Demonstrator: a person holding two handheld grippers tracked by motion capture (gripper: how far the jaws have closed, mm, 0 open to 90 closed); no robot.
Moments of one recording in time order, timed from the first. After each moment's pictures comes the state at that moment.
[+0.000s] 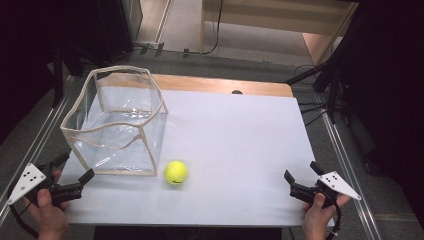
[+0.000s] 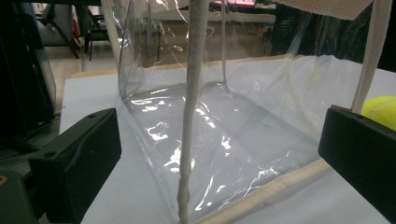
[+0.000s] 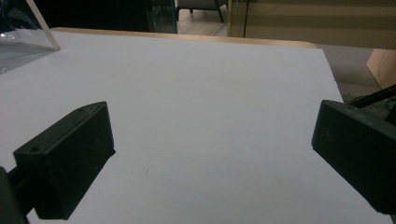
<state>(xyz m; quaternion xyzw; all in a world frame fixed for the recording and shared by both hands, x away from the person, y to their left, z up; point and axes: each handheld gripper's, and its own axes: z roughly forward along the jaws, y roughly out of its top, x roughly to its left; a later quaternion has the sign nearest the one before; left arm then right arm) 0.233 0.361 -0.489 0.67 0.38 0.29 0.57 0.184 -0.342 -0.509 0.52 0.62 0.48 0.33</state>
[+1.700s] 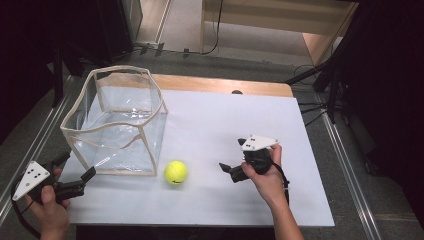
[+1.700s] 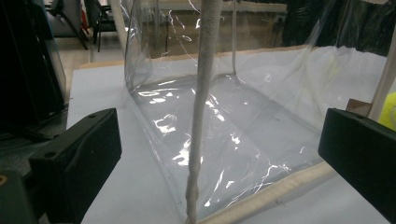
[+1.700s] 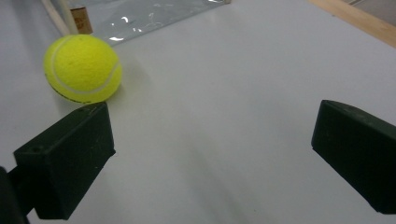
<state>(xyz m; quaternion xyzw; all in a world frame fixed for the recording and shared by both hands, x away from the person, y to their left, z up) 0.239 0.356 -0.490 0.68 0.40 0.30 0.54 0.276 -0.187 -0.448 0.32 0.83 0.42 0.16</state>
